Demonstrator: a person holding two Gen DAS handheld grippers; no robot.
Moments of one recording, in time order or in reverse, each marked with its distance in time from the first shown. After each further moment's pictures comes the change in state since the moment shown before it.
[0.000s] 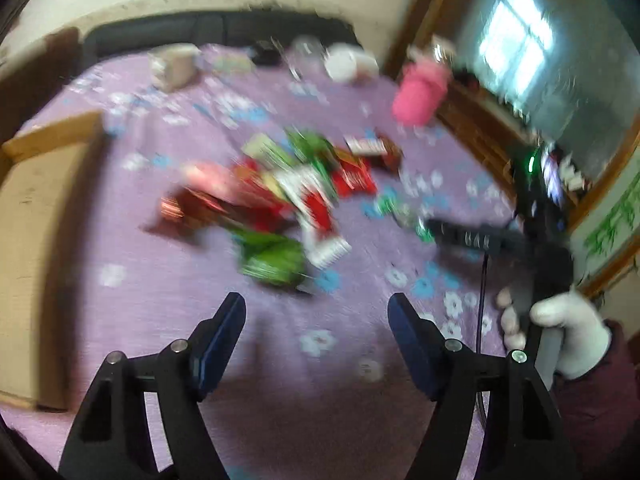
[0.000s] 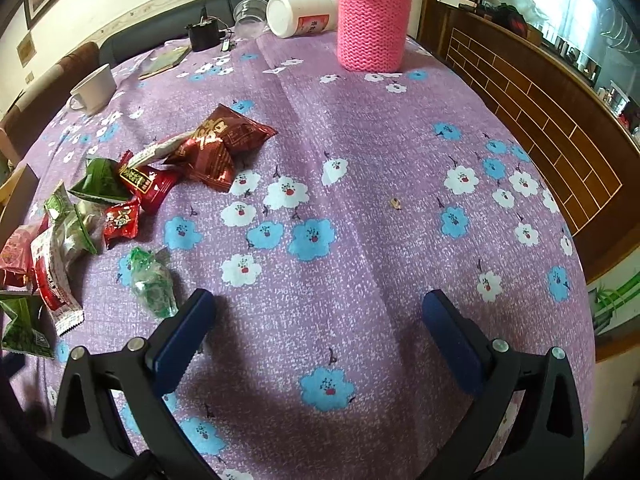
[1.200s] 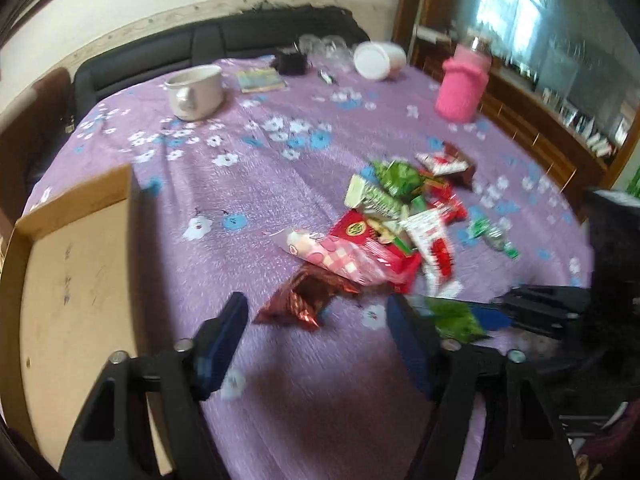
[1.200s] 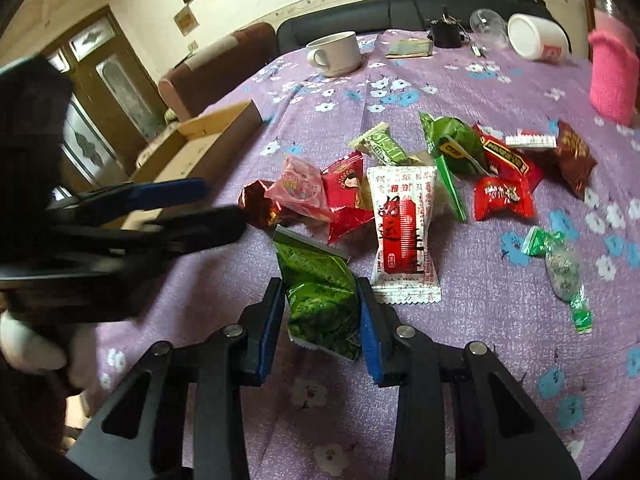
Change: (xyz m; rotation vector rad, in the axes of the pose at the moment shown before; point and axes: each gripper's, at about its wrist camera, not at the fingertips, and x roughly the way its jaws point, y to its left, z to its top) left arm 0.034 0.054 0.050 0.193 0.086 0.110; right arm -0.035 0.144 -0.039 -0.235 -0.017 0.605
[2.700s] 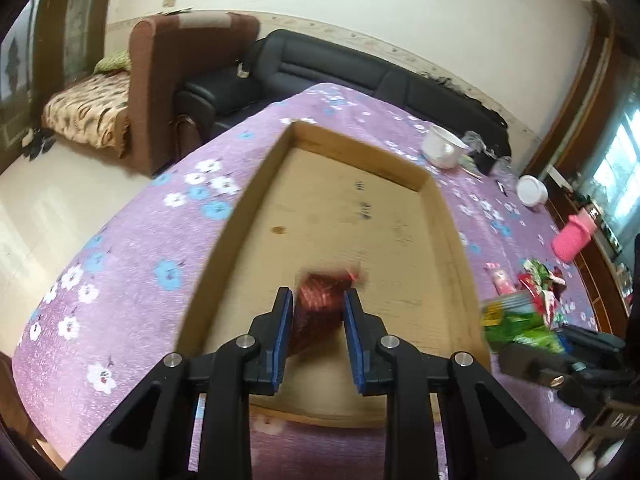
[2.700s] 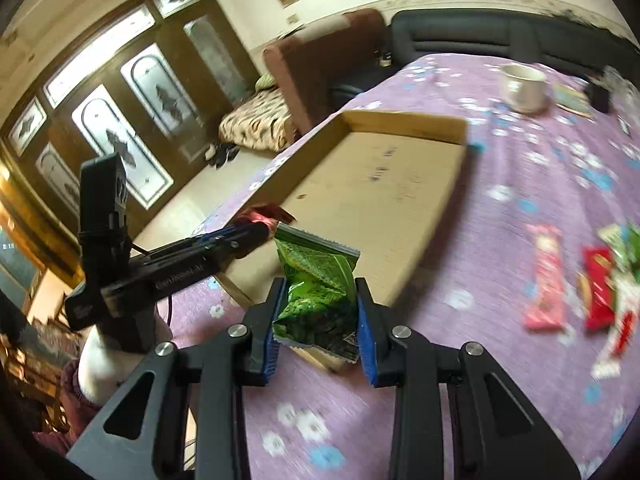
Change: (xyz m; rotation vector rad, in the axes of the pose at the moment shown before) left arm -0.123 0.176 -0.128 -0.591 -0.225 0.214; right arm 0.041 0.199 0.031 -0.247 0.090 0.234
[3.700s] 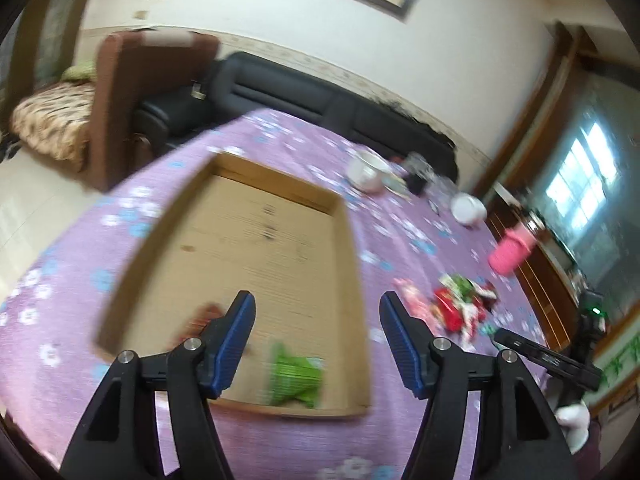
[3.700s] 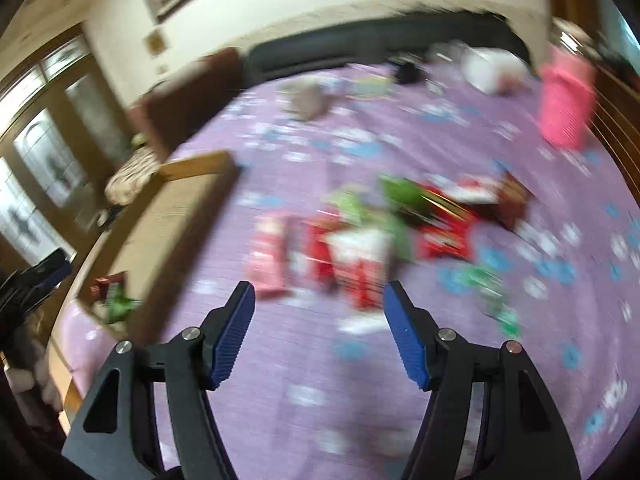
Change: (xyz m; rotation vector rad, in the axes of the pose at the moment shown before) left arm -0.029 -0.068 -0.003 0.039 -0.065 -0.205; right arm -0.128 -0.168 -0.076 0.328 -0.149 -0.416
